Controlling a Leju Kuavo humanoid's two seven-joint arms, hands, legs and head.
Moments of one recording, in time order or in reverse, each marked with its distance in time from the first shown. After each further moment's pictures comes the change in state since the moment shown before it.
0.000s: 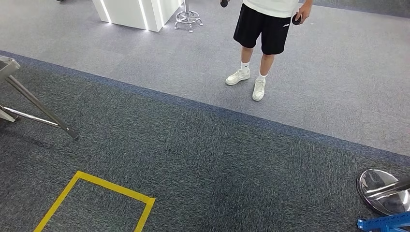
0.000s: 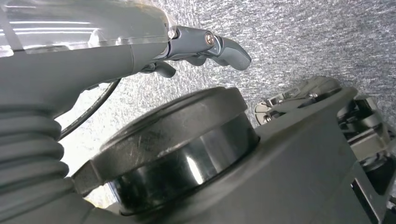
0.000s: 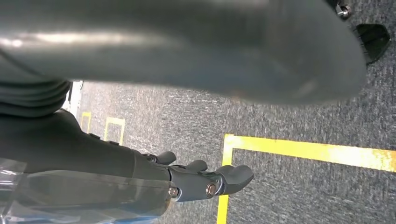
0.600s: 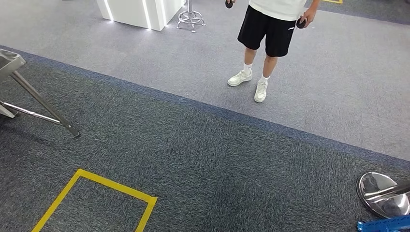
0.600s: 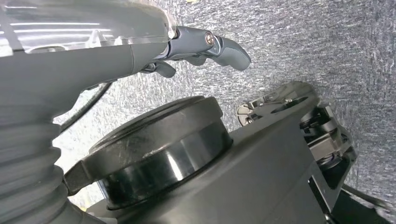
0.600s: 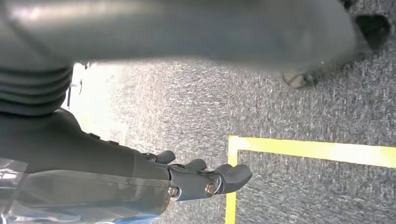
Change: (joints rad) left arm -0.011 -0.008 0.012 0.000 0.012 -0.029 -0.029; right arm 0.001 -0.010 0.003 0.000 -0.023 -0.033 0.002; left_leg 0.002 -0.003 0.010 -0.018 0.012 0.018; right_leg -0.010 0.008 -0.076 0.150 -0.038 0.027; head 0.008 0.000
